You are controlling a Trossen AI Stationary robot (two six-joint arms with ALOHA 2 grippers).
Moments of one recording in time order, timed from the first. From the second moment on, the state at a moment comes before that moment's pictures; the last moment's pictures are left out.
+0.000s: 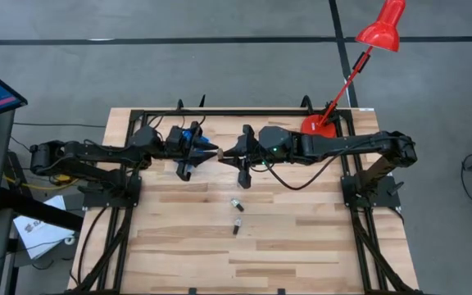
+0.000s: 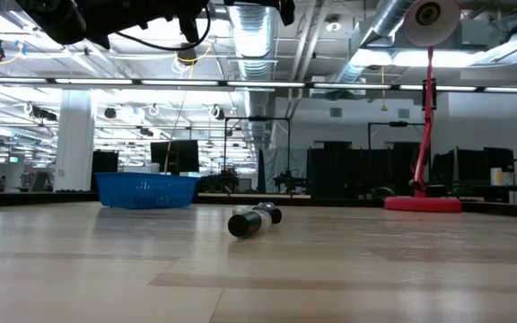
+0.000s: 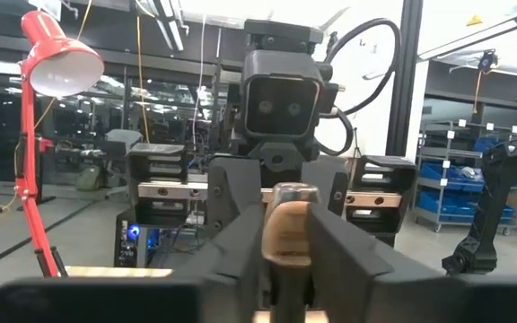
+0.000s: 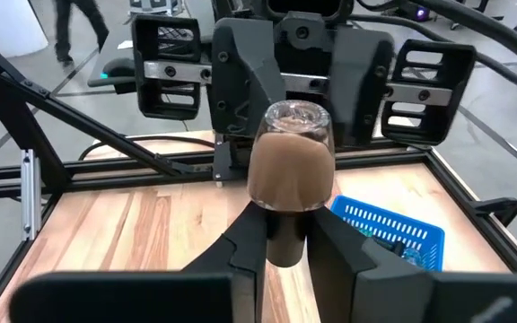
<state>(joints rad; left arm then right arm) 0.21 1.16 0.56 0.92 0.32 -0.19 0.01 1.61 1.40 -0.10 0.06 0.07</state>
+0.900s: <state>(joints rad) 0.21 1.27 0.65 0.91 0.35 -0.22 -0.01 1.61 1.40 -0.14 0.07 0.06</state>
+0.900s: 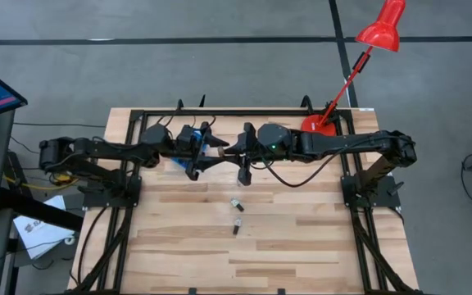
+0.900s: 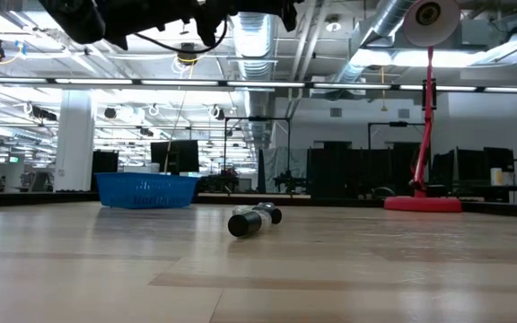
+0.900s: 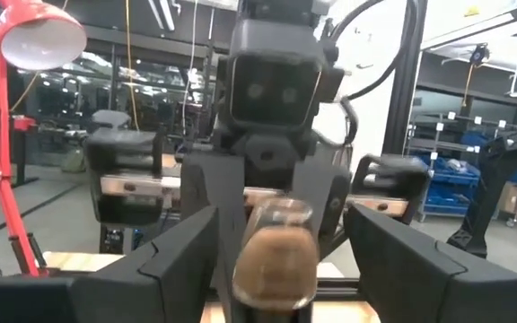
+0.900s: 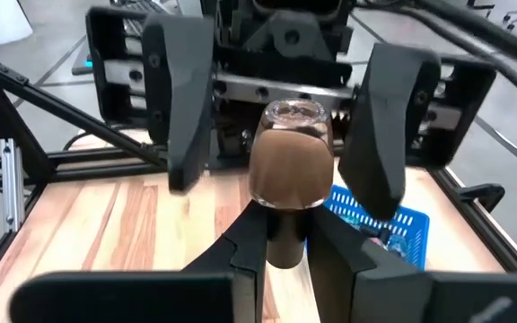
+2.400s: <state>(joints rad) 0.23 1.16 0.64 0.74 0.35 -0.16 -0.01 1.58 1.41 -0.20 0.05 0.07</state>
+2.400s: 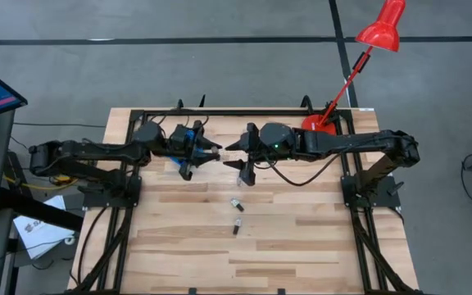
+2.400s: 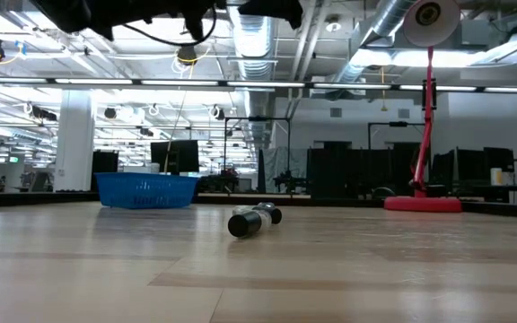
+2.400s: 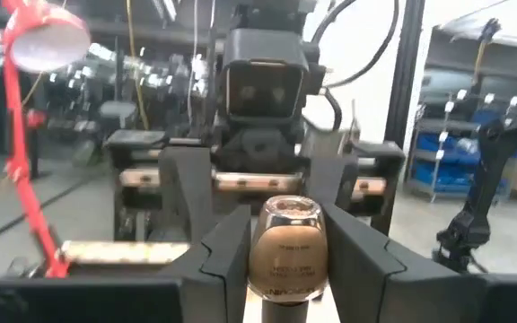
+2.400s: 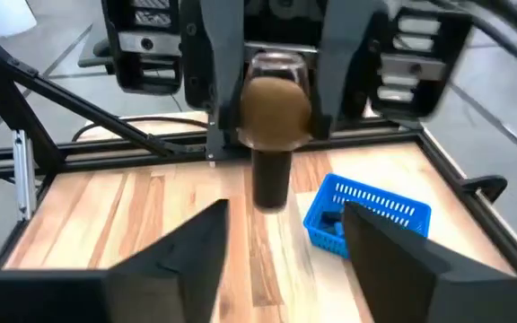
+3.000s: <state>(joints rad) 0.34 0.99 0.64 -0.29 -0.35 -0.10 0.01 1.53 1.40 -0.37 0.12 0.12</state>
